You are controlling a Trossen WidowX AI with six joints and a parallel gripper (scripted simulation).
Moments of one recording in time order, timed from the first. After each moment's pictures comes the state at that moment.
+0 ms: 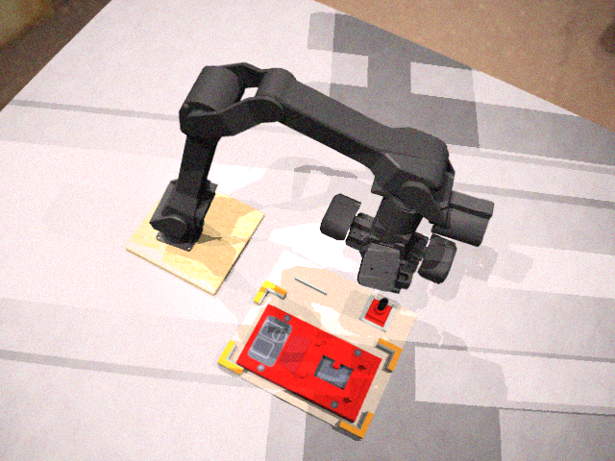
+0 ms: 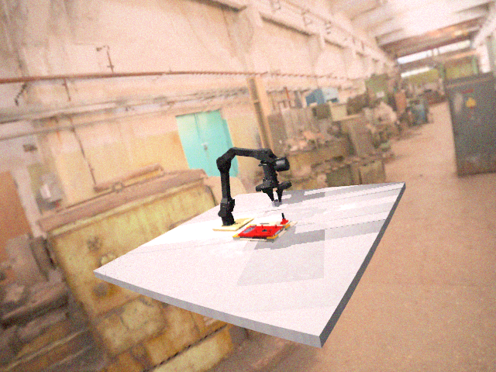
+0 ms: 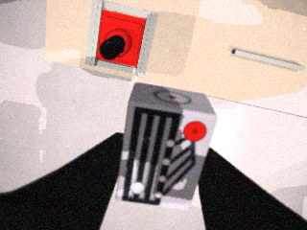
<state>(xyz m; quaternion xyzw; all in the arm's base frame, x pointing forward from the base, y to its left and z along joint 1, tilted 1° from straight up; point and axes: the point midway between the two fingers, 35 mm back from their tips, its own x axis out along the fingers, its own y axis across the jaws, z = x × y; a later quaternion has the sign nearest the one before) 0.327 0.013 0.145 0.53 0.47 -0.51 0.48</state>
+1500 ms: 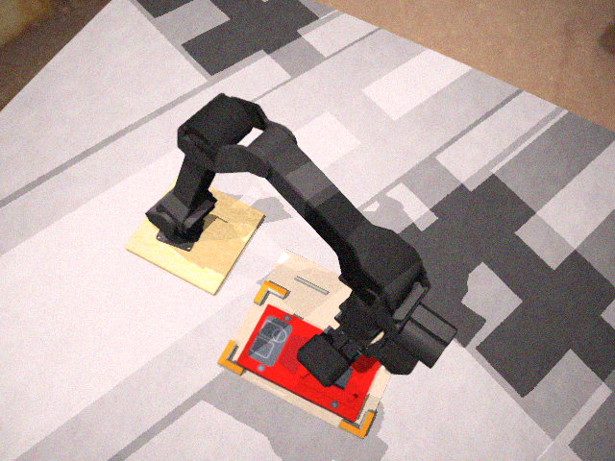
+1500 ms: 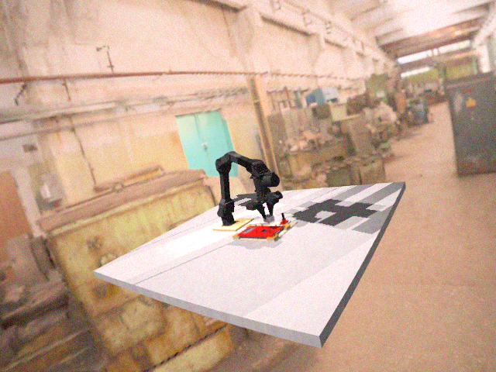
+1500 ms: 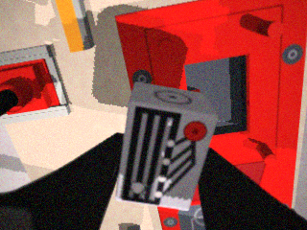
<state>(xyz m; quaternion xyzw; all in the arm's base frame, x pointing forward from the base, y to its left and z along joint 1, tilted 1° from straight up) 0.329 -0.109 0.108 0.16 0.68 -0.16 0.70</state>
